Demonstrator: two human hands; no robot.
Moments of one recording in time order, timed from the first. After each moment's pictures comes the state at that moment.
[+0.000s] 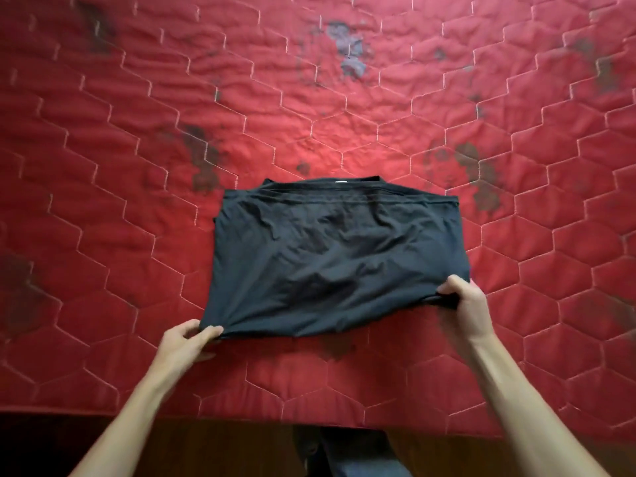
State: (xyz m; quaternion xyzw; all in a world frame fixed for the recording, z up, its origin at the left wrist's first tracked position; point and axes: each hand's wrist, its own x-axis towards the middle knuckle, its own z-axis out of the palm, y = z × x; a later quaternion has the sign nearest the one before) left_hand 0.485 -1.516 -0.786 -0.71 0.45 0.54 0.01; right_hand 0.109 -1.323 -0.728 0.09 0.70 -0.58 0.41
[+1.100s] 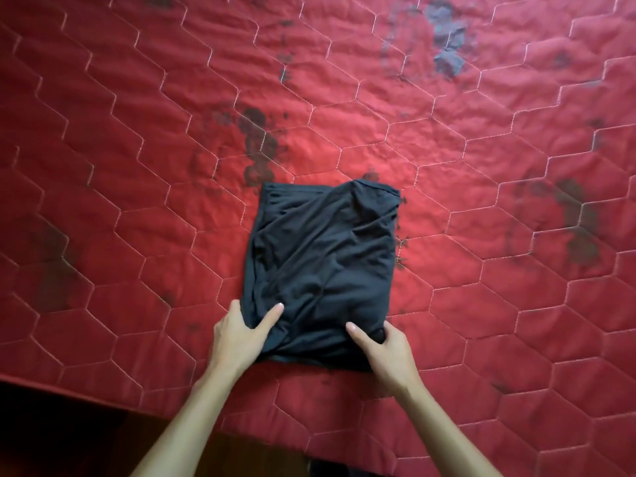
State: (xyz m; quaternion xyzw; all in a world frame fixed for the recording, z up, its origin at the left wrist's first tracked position) left_hand 0.440 -1.551 -0.786 -0.74 0.51 0.43 0.10; right_hand 0.232 -1.426 -0.794 -0.09 0.80 -0.24 0.55
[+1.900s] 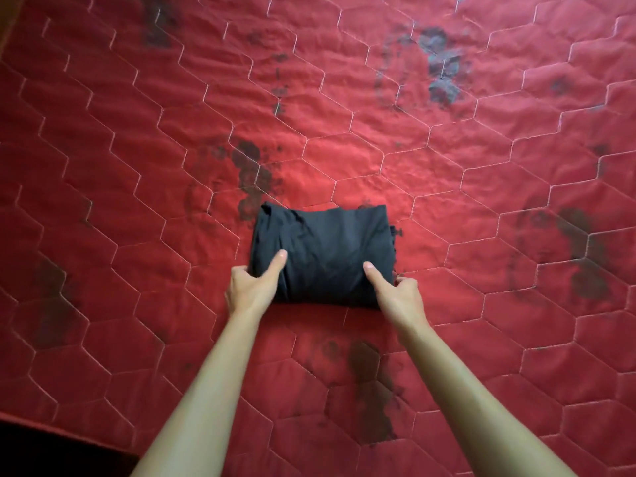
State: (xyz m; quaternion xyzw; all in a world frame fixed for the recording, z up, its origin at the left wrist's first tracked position) left_hand 0.347 -1.652 -0.784 -0.82 0.38 0.43 -0.03; right_hand 0.161 -1.546 -0.791 -0.03 0.85 -0.24 0.47
